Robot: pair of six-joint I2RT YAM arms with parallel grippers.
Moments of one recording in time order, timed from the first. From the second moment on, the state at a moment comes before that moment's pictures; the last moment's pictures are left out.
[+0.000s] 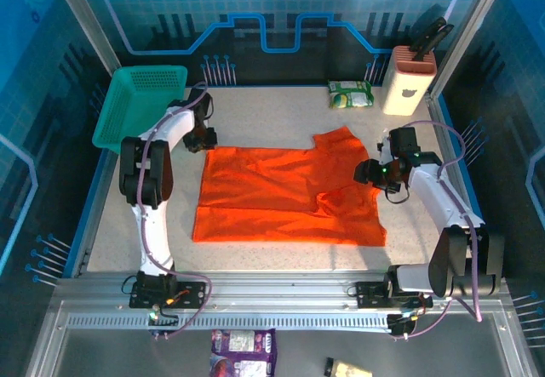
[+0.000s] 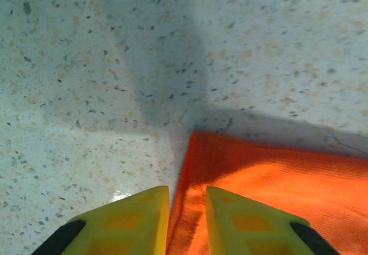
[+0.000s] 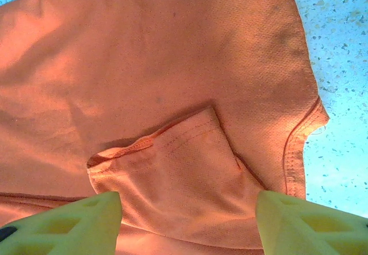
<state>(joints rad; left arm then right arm) -0.06 2.15 1.70 -0.91 -0.05 -0.32 0.01 1.34 0.96 -0.80 -0.26 0.32</state>
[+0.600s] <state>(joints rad) -0.06 2.18 1.71 -0.92 -0.01 -0.30 0.01 1.33 0.96 -0.81 -0.26 0.32</state>
